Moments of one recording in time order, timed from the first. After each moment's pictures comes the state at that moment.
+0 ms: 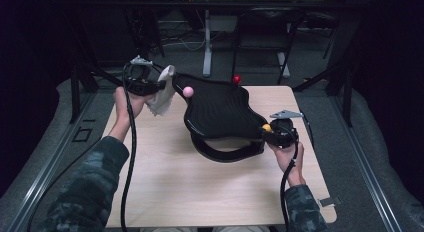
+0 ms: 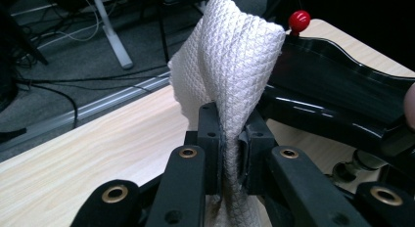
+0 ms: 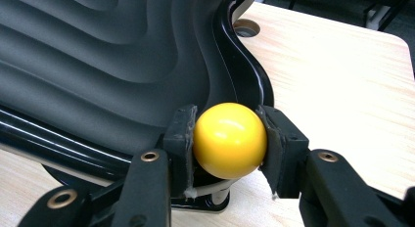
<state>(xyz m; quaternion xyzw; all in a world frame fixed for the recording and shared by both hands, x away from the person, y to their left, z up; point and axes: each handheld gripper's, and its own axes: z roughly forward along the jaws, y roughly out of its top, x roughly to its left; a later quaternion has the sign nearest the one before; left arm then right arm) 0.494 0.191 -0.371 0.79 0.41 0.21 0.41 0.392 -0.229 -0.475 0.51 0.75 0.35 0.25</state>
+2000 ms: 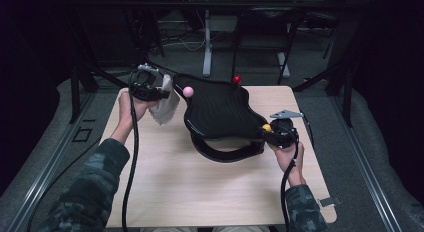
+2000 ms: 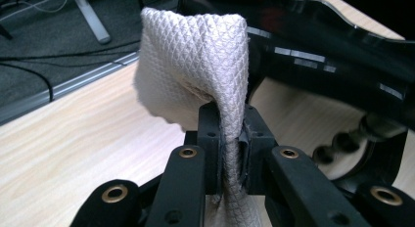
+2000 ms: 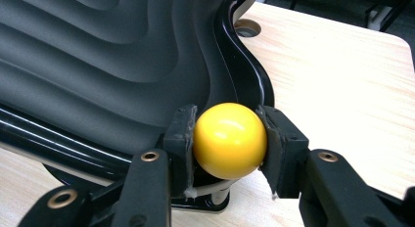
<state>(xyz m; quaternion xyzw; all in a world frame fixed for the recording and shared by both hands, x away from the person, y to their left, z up) 0.497 0.191 -0.394 0.82 0.41 0.16 0.37 0.392 -0.230 -0.475 0.50 0.75 0.35 0.25</state>
